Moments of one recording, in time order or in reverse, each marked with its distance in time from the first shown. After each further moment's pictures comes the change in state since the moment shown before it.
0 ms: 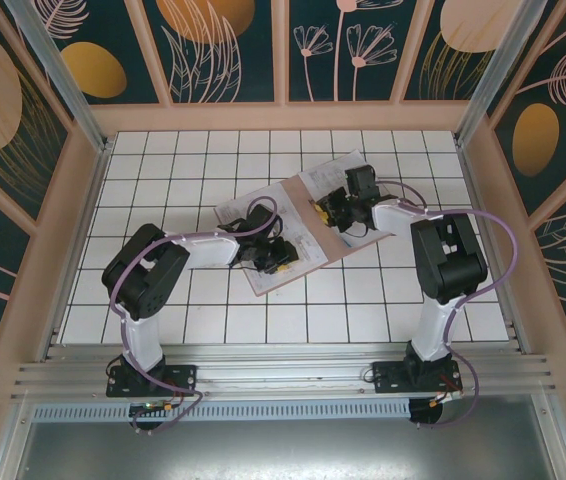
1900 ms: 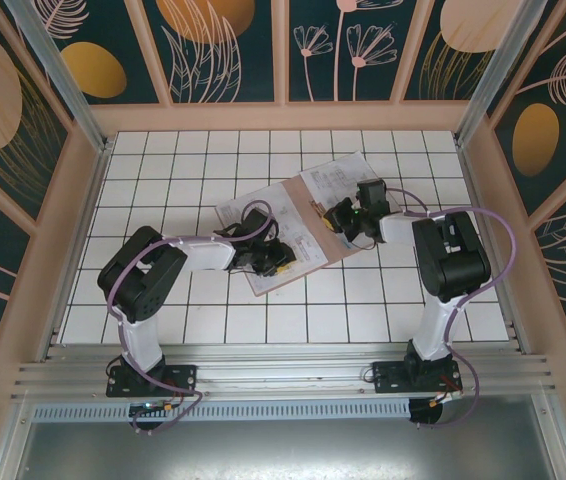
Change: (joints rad) left arm 0.004 -0.029 -0.077 0.091 -0.004 -0.093; right arm -0.063 0.008 -0.174 0.221 -0.098 -0.174
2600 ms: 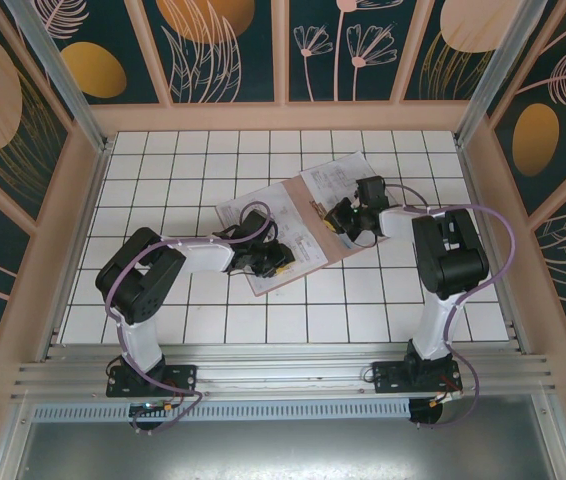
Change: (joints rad) left arm 0.000 -0.013 -0.019 0.011 -0.015 -0.013; right arm -0.006 0.030 0.080 -0.165 0.010 -0.109
